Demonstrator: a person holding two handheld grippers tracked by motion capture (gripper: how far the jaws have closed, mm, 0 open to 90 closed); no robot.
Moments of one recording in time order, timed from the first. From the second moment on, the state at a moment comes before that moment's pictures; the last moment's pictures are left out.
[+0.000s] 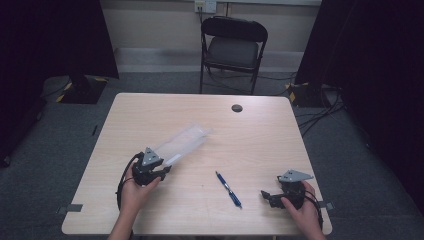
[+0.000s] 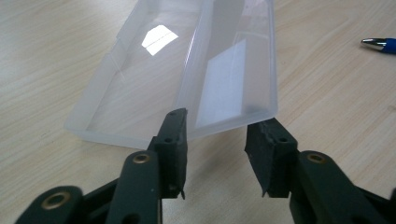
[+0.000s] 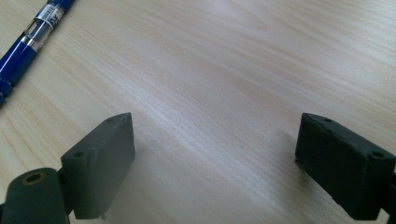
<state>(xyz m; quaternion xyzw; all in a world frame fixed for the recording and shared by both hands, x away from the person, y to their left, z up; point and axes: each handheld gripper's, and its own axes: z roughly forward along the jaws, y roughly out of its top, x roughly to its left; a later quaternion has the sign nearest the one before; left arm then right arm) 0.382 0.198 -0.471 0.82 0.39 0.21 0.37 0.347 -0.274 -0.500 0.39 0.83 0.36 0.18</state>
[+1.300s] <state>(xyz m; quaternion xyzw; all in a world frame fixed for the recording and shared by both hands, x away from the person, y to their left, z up) 0.392 0.144 -0.470 0.84 0.36 0.17 0.37 0.347 -0.274 -0.500 0.39 0.83 0.36 0.18</state>
